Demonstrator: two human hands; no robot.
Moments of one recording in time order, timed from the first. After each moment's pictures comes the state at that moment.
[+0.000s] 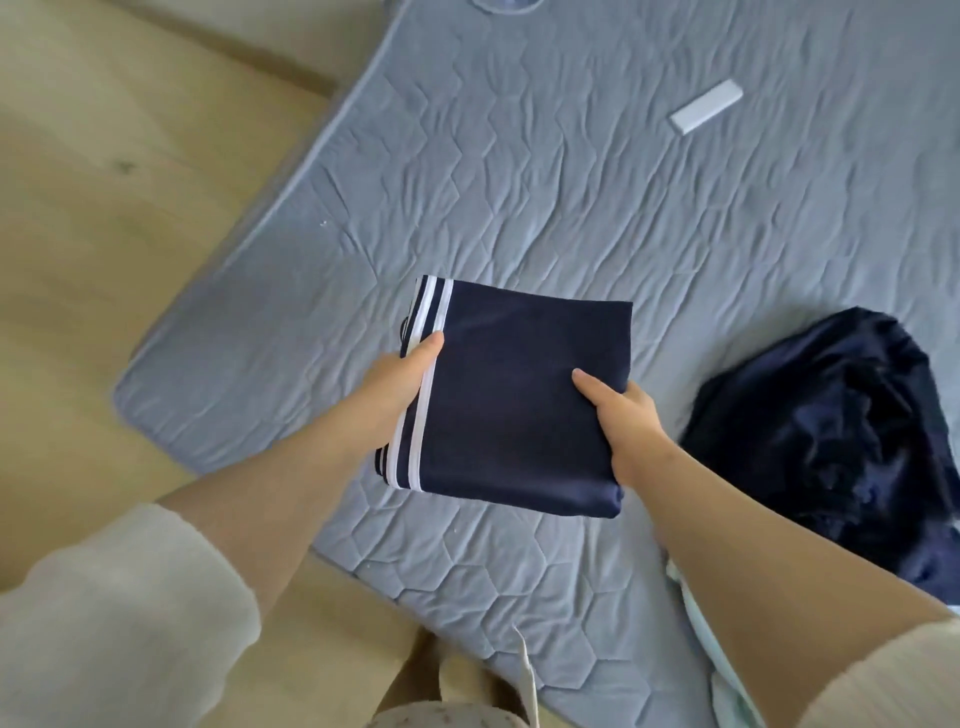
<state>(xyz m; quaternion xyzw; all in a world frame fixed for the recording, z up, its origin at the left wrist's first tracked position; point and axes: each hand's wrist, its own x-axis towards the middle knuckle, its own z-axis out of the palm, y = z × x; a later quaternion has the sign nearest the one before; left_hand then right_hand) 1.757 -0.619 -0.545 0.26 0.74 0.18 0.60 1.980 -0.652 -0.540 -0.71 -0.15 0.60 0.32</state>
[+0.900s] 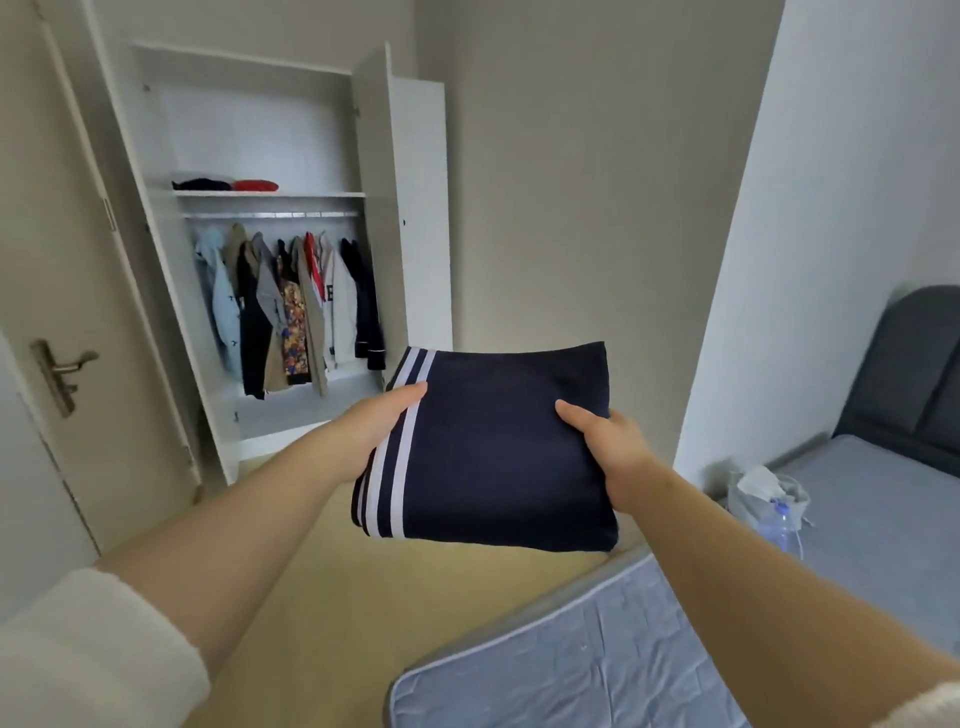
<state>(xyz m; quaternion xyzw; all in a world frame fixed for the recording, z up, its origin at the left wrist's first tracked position) 1.465 -0.716 -0.048 0.26 0.70 0.54 0.38 1.665 -0.582 -0.076 -0.36 -0.56 0.65 0.36</state>
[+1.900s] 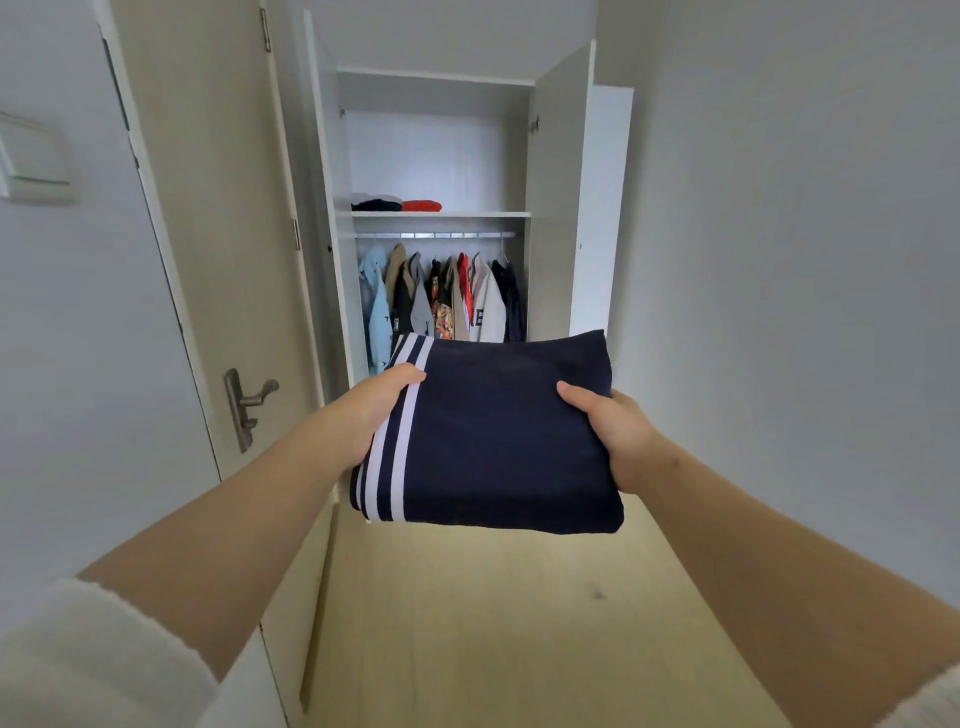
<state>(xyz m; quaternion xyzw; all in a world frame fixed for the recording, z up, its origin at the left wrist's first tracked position) 1.091 -0.757 -0.015 0.15 0.73 0.60 0.28 1.235 -0.572 -0.047 -0.24 -0.60 0.71 0.26</state>
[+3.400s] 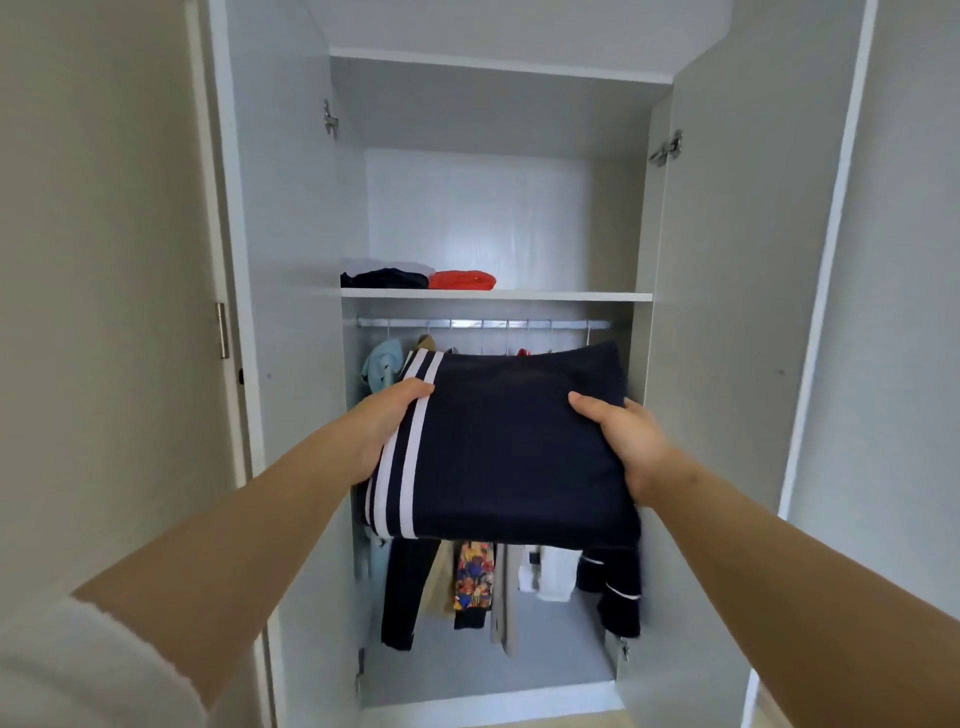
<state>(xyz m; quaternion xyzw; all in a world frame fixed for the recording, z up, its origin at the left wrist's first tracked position) 0.376 -0.335 0.041 0.15 0.72 0.65 0.21 0.511 -0.140 0.027 -0.15 -0.61 0.73 0.28</state>
